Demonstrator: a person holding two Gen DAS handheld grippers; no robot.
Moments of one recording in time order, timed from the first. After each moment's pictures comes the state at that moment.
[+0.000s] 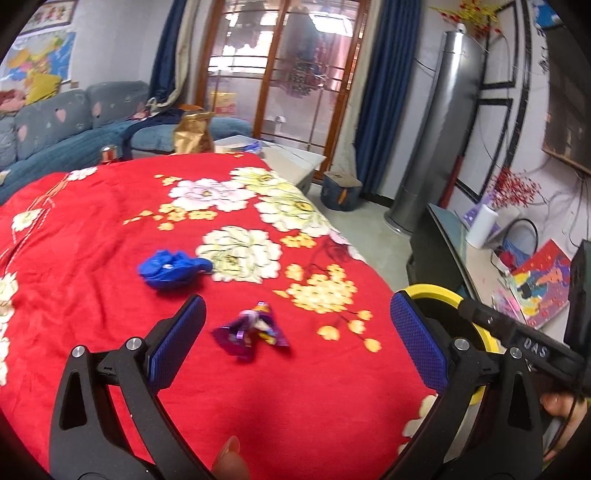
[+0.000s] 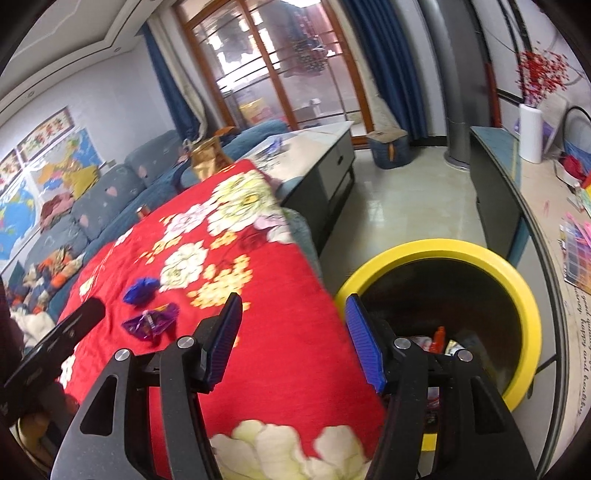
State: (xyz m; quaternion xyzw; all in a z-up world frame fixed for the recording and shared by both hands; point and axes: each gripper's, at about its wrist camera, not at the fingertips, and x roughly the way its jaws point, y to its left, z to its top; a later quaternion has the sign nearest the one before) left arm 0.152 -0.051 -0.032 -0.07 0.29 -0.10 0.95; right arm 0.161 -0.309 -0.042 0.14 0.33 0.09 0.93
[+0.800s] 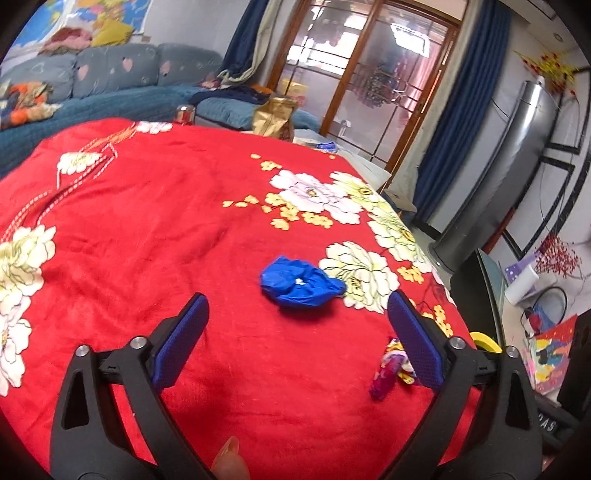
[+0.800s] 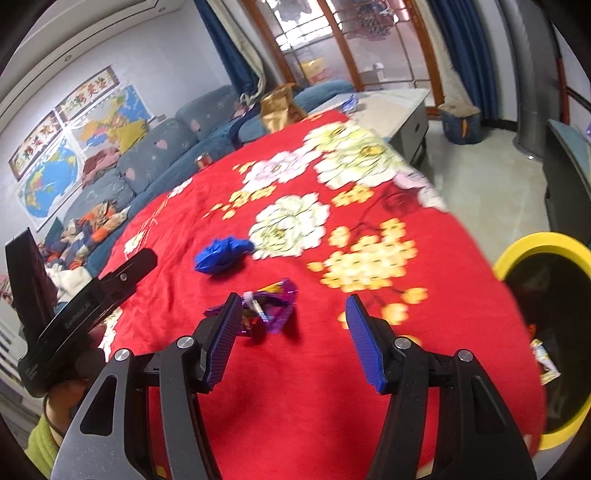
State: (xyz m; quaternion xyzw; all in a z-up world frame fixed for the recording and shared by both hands) left arm 0.190 0.070 -0.054 -0.17 0.32 0.00 0.93; right arm 0.208 -0.180 -0.056 0.13 0.39 0.20 0.89
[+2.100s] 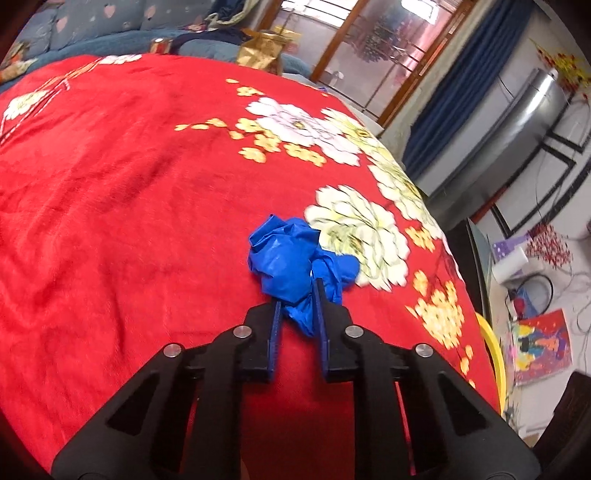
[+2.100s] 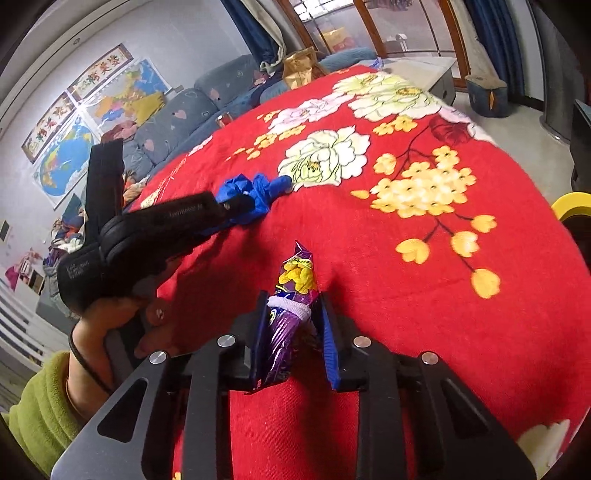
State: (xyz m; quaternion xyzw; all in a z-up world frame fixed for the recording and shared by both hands) left arm 0.240 0.049 -0.104 -0.20 0.40 -0.06 0.89; right arm 0.183 -0.164 -0.086 0.12 0.42 0.25 0.86
